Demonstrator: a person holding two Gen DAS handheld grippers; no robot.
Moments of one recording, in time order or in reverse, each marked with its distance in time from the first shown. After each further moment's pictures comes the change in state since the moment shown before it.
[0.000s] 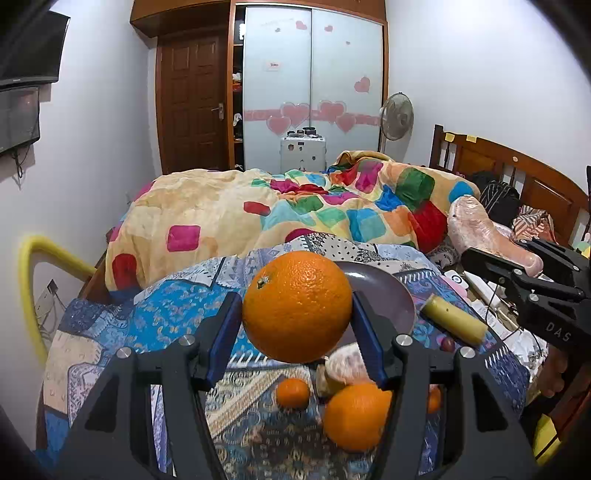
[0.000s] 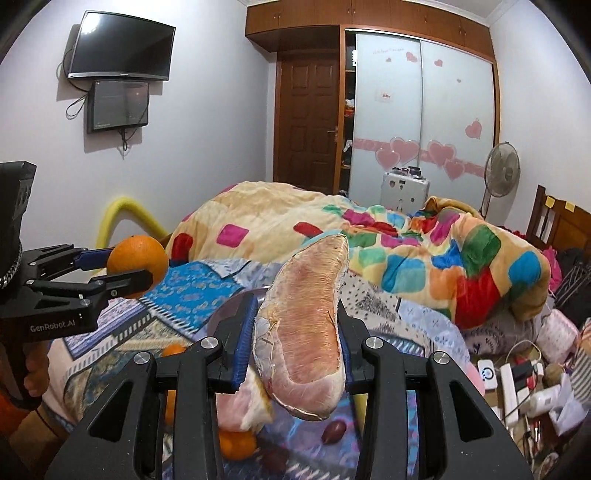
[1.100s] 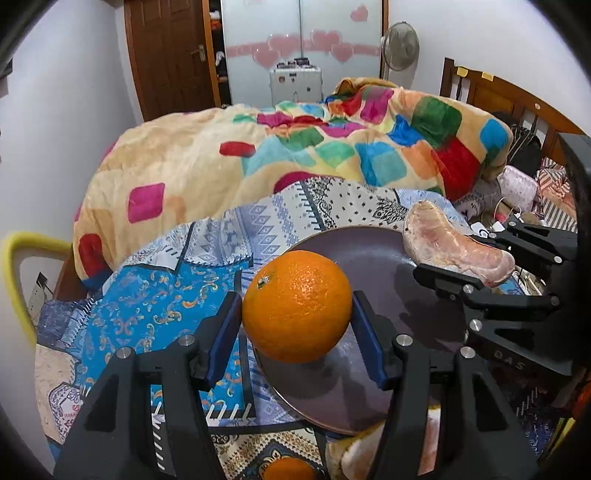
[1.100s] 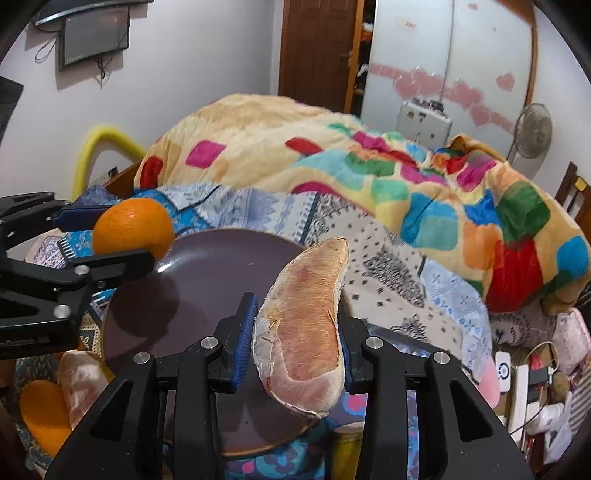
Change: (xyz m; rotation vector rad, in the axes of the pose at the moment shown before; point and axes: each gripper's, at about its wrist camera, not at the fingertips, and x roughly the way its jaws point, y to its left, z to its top) left arm 0.150 -0.013 0.016 0.060 0.290 0.004; right arm 0.141 -0.029 -0.012 -0.049 0.337 0.039
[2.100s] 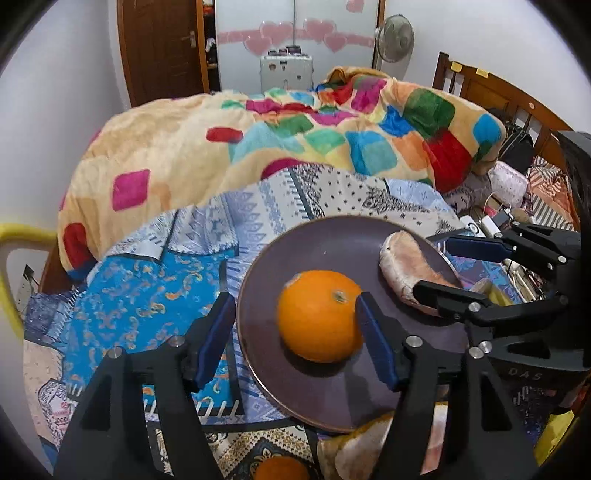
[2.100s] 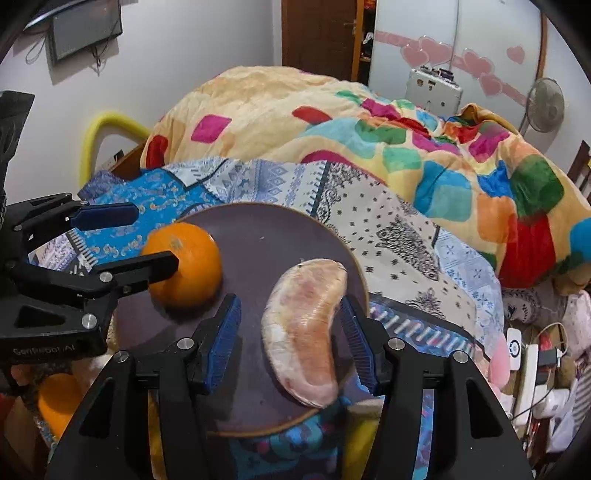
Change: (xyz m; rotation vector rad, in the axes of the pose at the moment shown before) left arm 0.000 0.000 -0.001 -0.017 0.031 -0.057; right arm 0.003 -0.005 0.004 0.042 0.109 0.035
